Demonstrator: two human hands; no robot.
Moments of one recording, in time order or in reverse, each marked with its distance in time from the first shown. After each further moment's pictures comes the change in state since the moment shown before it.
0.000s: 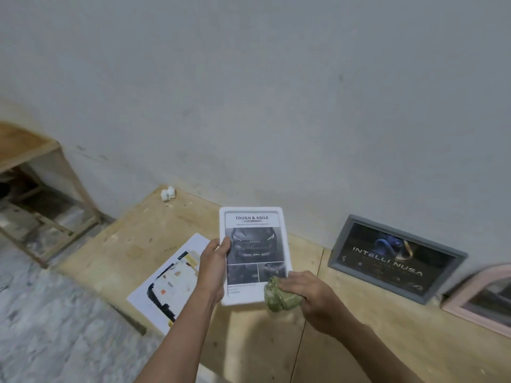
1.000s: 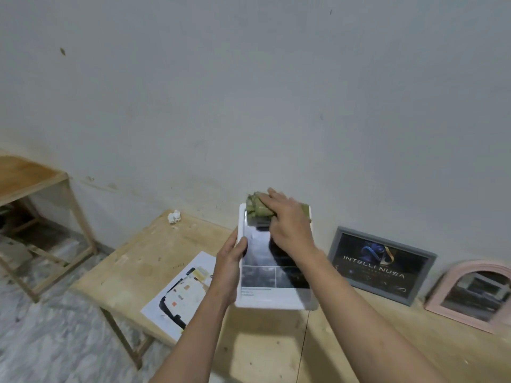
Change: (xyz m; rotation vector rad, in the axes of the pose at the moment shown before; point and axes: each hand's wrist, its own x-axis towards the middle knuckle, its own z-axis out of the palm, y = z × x) left_hand -0.064 0.029 -0.020 -0.078 -0.333 0.303; right_hand 0.089 -0.156 -0.087 -0.054 0.422 0.135
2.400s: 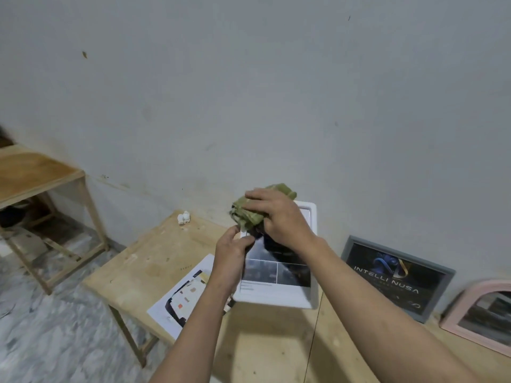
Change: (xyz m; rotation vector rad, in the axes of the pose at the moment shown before) left_hand 0.009 0.037 0.001 0.111 0.130 0.073; right_hand 0.036 -0.014 0.004 0.013 -0.064 -0.424
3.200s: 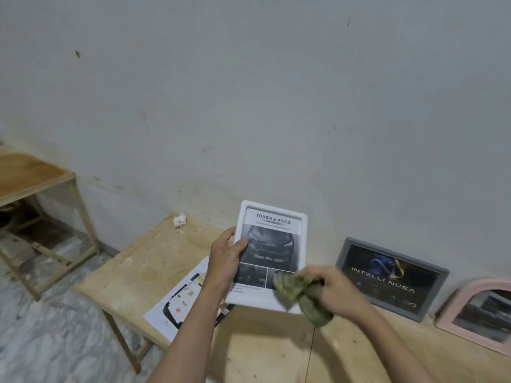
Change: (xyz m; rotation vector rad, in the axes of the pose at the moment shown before) left_hand 0.004 -0.003 -0.018 -0.017 -0.010 -0.033; right_hand -0.131 0.011 -0.017 0.499 -0.272 0.678
